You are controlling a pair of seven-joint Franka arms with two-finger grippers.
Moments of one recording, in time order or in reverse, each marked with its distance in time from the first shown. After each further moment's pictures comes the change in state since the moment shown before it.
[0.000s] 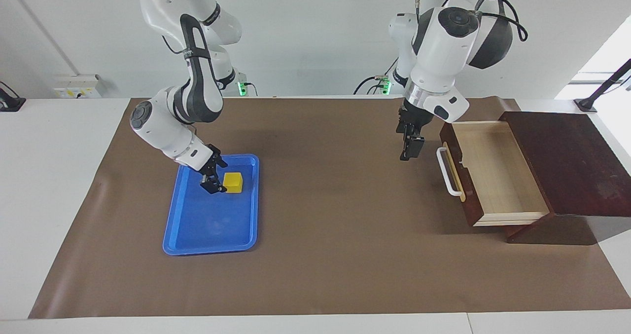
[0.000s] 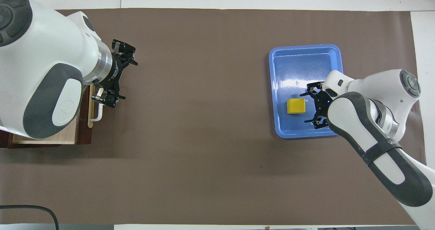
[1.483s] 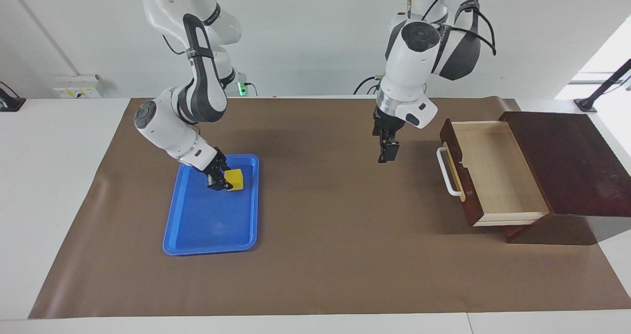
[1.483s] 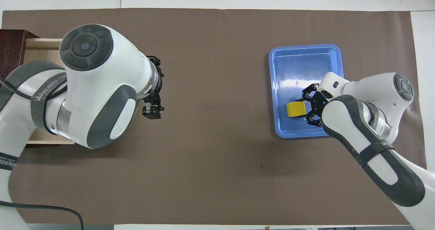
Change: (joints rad) left arm -0.080 0.035 0.001 -0.027 0.000 0.041 -0.163; right arm 0.021 0.000 0.001 0.041 0.020 -0.034 0.013
